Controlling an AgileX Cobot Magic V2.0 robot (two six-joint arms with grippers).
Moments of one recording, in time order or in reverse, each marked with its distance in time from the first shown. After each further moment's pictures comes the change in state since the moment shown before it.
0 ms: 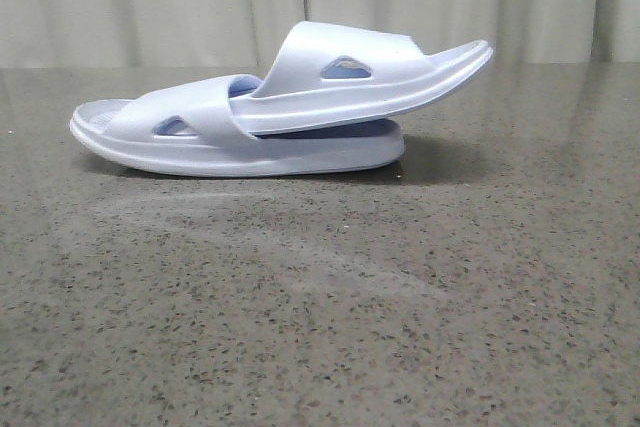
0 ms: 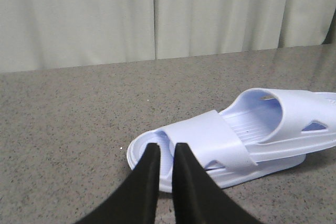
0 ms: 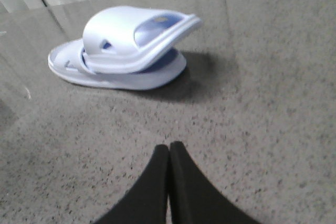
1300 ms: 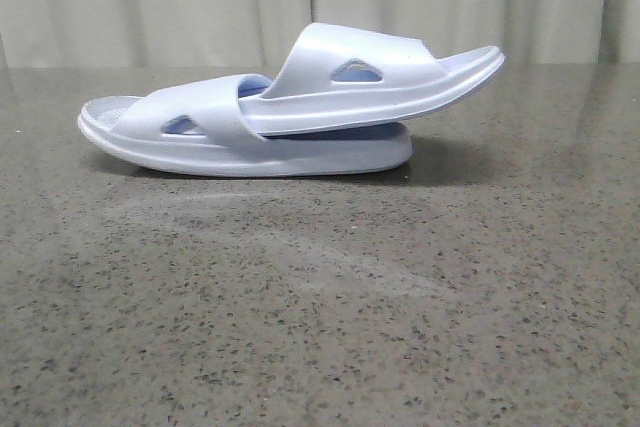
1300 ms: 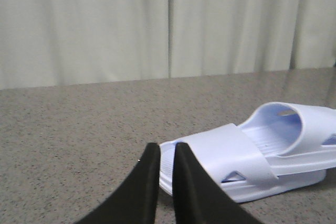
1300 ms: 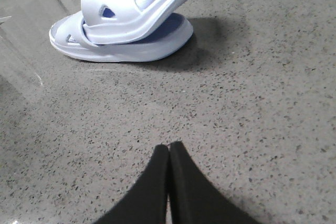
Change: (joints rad) left arm 0.099 -0.034 0.118 0.630 -0.080 -0.605; right arm 0.001 -0.002 0.039 0.039 0.024 0.000
